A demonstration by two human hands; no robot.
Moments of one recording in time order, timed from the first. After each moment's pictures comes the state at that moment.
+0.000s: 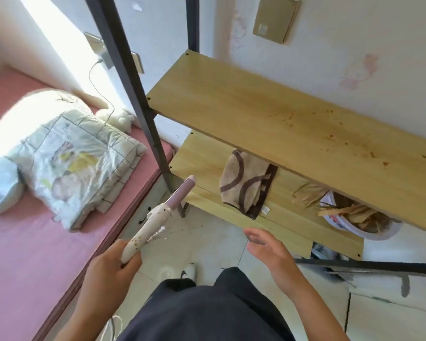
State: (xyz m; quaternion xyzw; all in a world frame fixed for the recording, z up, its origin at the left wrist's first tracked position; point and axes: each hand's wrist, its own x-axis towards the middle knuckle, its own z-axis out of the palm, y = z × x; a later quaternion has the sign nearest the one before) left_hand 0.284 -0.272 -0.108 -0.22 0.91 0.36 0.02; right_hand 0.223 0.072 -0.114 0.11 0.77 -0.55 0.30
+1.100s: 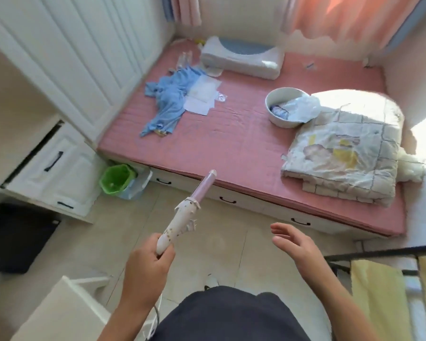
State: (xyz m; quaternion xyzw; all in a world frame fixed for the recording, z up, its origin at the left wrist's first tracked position) left_hand 0.709 -0.224 -0.090 -0.74 0.54 0.32 -0.26; right_hand 0.382 -0.232 -0.107 -0.45 0.65 -0.28 0.54
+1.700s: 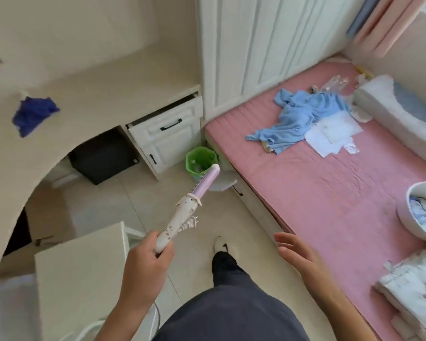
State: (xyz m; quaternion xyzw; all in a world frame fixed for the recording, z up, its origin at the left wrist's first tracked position) left_hand 0.926 -0.287 -0.098 -0.86 0.25 0.26 -0.36; right_hand 0.651 -0.477 -0.118 -0.60 0.50 -0.09 0.62
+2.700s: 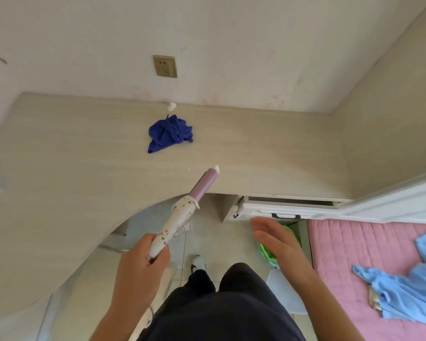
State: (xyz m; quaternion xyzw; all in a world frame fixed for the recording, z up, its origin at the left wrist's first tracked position) left_hand 1.360 -0.304 -0.093 -0.90 -0.04 0.15 -0.42; right_hand 1.298 -0.597 -0.103 -0.72 0.25 0.11 0.64
